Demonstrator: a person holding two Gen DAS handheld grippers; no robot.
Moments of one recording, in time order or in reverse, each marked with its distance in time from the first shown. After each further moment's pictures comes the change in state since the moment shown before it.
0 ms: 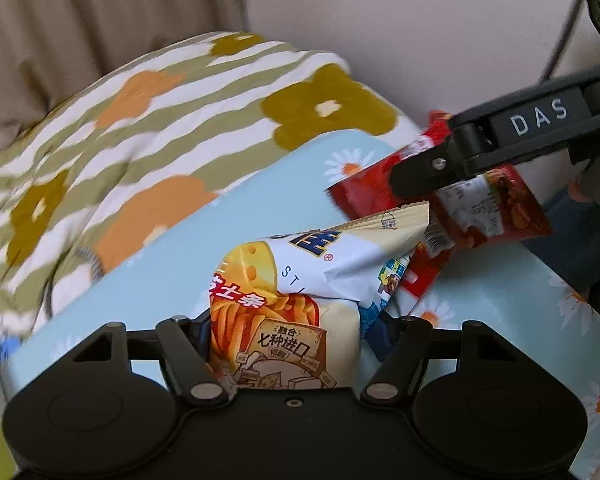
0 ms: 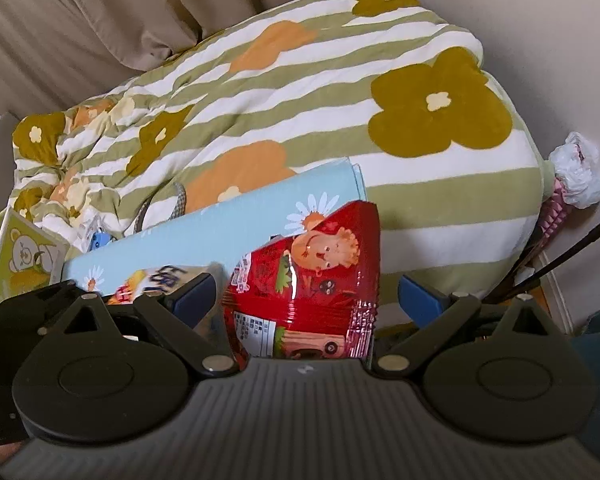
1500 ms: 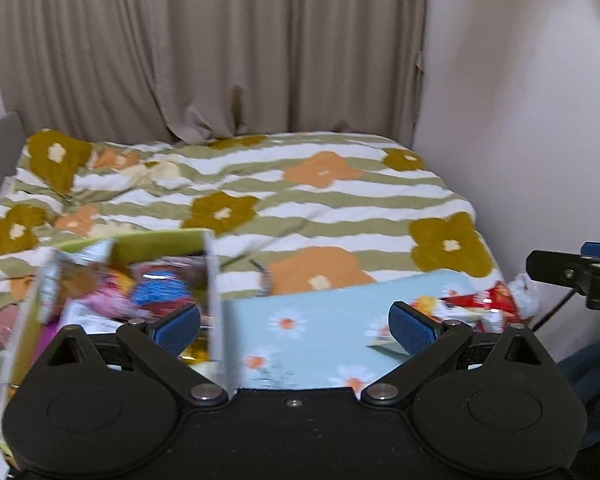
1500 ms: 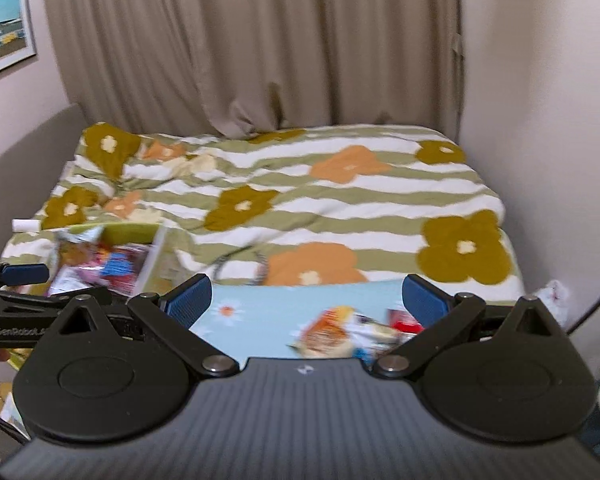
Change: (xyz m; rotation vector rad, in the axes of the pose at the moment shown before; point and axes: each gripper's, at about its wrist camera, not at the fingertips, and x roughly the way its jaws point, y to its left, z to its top) left arm -0.254 0.063 -0.054 -0.427 -0.262 0.273; right arm -0.189 0.160 -0.042 -0.277 -0.304 -0.039
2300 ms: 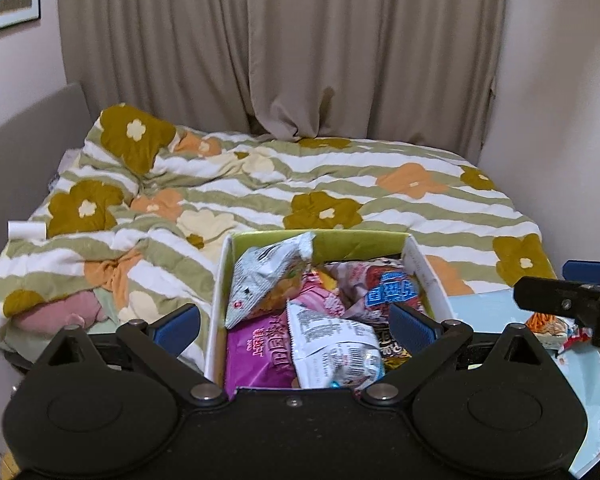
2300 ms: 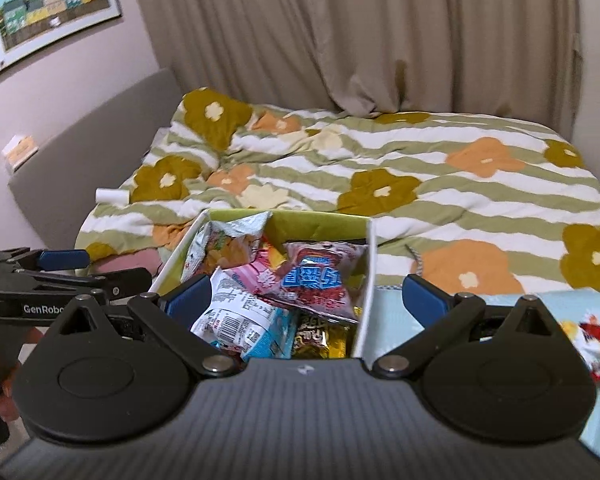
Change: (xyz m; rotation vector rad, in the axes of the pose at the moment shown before) left arm -0.038 0.236 -0.005 -0.080 -0.012 0.098; right arm 0.042 0.248 0.010 -0.063 0.042 0.232
